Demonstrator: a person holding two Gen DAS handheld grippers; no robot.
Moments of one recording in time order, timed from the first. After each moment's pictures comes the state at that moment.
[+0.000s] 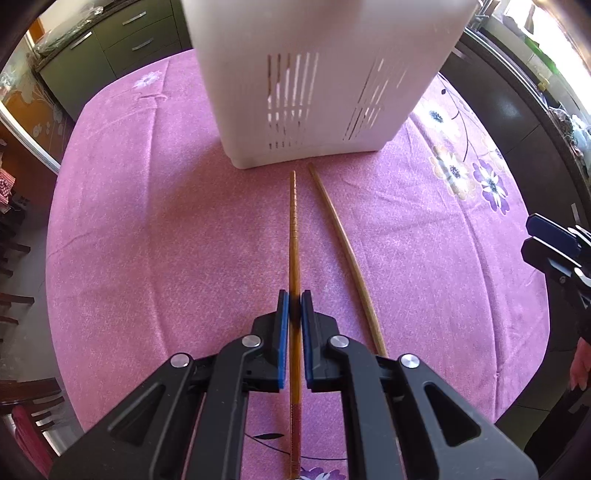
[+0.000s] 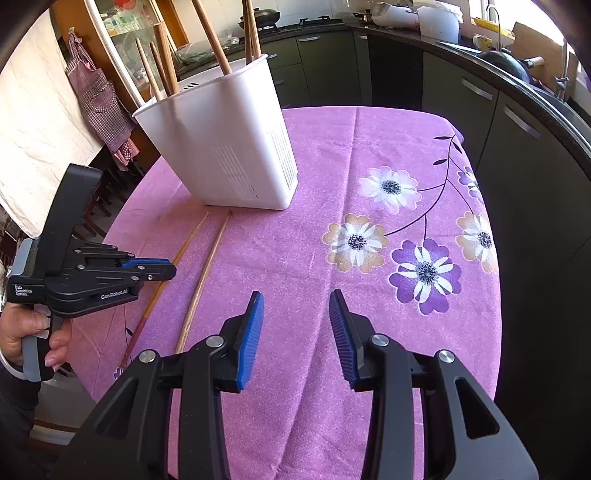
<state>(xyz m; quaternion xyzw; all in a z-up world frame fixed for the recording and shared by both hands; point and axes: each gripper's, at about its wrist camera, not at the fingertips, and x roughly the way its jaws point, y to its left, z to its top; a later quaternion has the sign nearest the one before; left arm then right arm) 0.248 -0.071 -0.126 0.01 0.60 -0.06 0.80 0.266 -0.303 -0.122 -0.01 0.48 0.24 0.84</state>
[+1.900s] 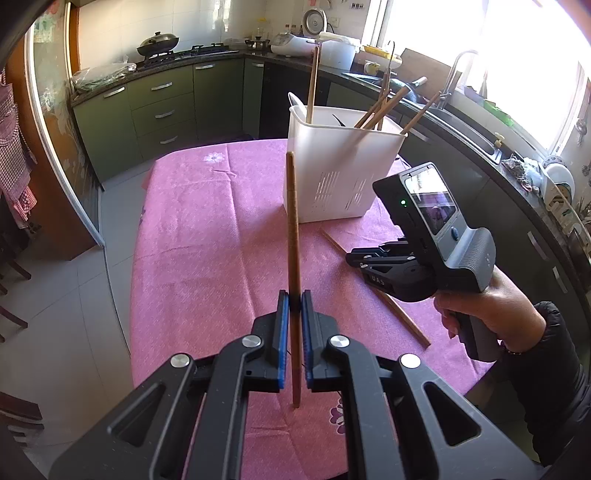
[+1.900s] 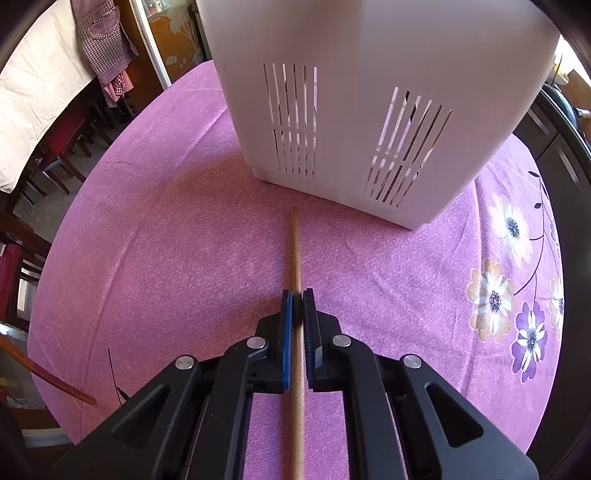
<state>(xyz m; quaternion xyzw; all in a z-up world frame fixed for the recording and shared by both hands) 0.133 -0.004 -0.031 -0.02 0.45 -0.07 0.89 0.296 -0.142 -0.178 -0.12 0.53 0.23 0.81</state>
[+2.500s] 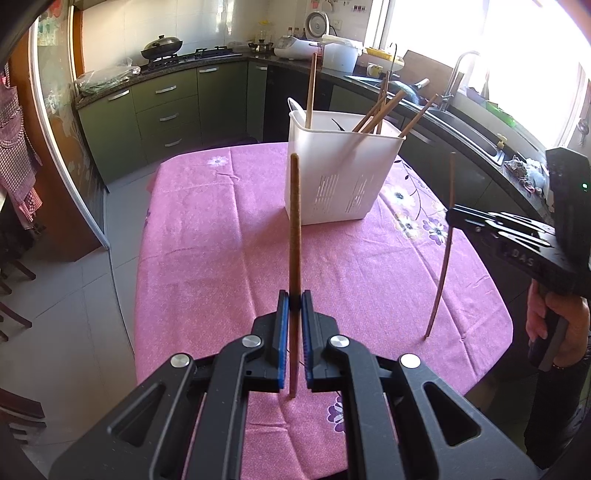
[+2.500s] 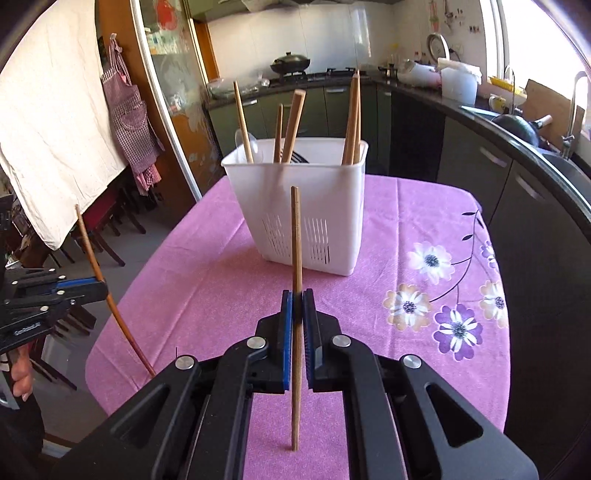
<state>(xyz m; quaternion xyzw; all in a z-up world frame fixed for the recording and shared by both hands) 0.126 -0.008 -0.027 -0.02 0.44 -0.07 0.90 0.209 -0.255 -0.059 -0.02 0.37 0.27 0.89</state>
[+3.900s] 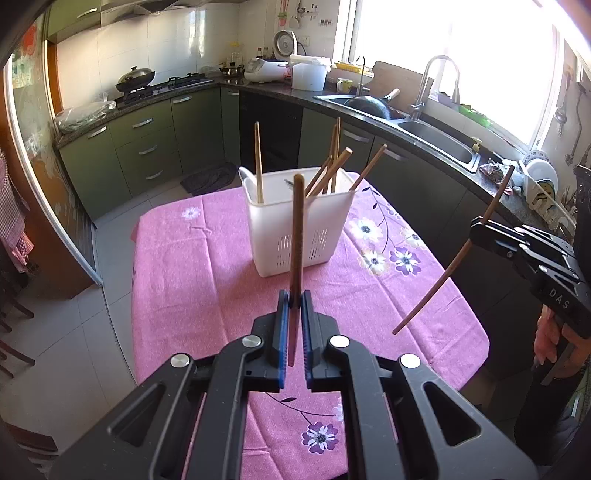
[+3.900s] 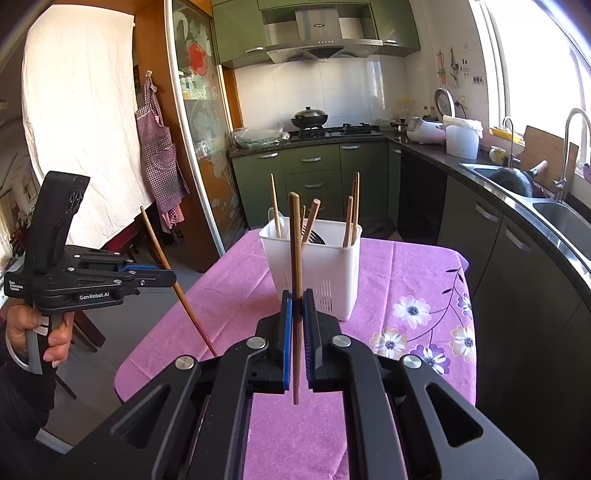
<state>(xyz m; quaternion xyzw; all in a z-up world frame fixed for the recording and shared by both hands) 0.146 -0.043 0.043 0.02 0.41 -0.11 0.91 0.161 -0.280 0.027 -0.01 0.28 0.31 0.91</state>
